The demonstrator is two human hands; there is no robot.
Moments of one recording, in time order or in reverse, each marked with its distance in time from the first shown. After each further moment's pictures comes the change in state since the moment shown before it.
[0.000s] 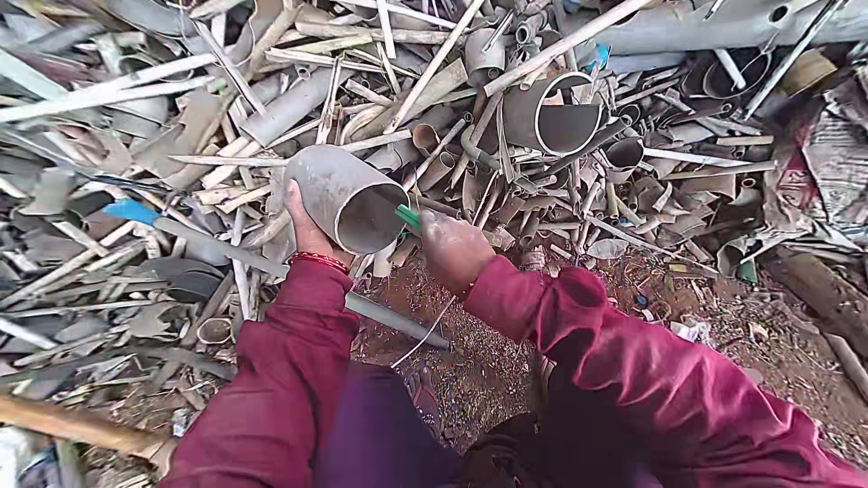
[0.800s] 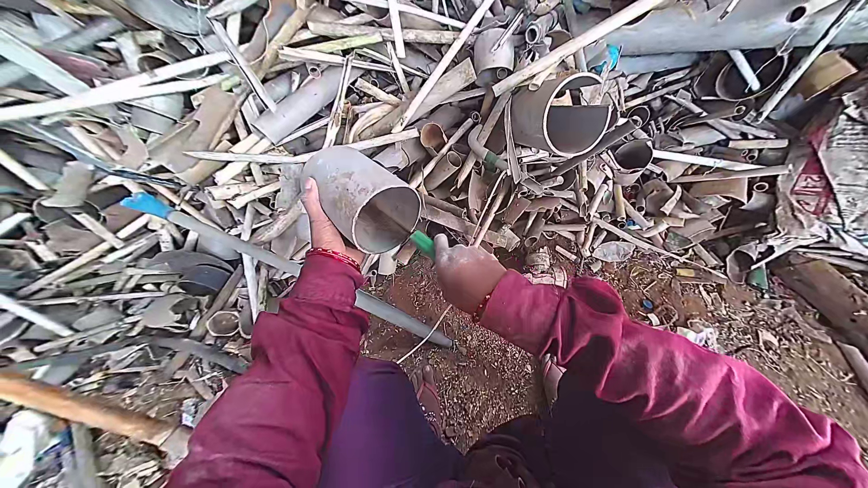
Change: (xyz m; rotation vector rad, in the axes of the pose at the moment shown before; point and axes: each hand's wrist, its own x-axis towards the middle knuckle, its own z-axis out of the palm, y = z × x) left_hand -0.003 -0.002 0.005 0.014 0.100 -0.085; right_hand -0.007 0.001 0.018 0.013 -0.235 0.141
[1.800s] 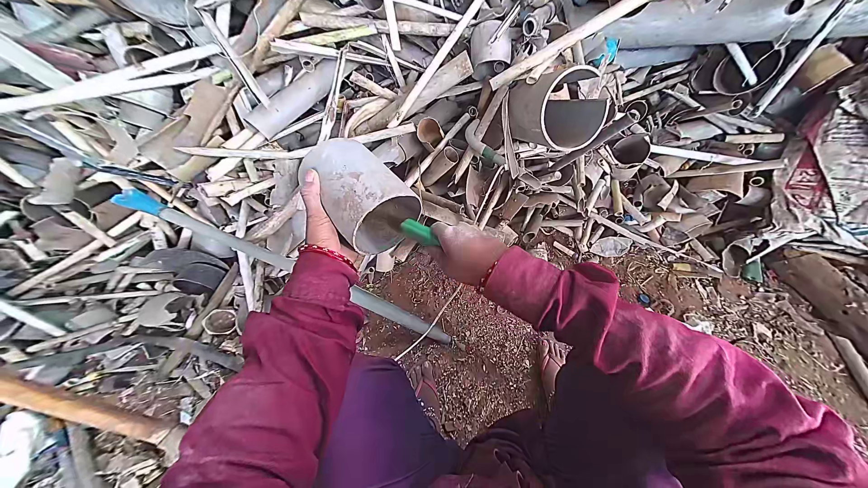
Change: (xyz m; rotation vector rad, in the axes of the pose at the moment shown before) left_hand -0.007 0.005 0.002 0.101 0.012 -0.011; right_hand 0.017 0.021 -0.011 0.060 0.076 -0.159
